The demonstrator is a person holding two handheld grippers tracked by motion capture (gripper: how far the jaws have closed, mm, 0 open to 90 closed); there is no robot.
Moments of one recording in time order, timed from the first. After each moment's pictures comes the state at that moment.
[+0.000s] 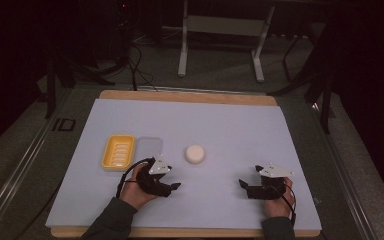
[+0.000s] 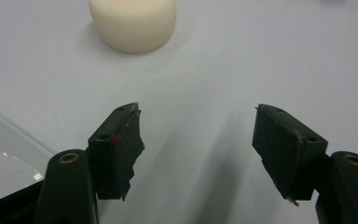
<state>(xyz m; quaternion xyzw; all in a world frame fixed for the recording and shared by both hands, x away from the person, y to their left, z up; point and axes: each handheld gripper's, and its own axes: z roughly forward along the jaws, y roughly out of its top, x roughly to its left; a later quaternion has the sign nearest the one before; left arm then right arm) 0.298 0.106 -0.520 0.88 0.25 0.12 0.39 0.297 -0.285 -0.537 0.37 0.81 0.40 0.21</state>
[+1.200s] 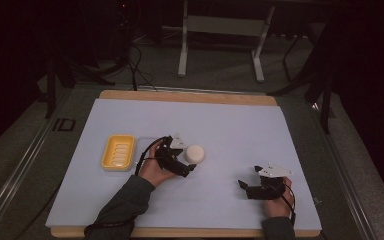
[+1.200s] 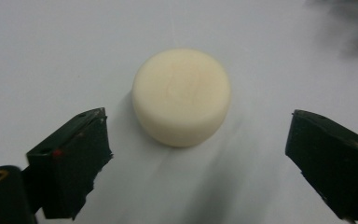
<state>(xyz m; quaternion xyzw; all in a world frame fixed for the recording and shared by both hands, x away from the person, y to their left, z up) 0.361 0.062 -0.505 0.87 0.28 0.12 0.38 0.298 -0.284 -0.538 0.36 0.82 0.40 0.20</state>
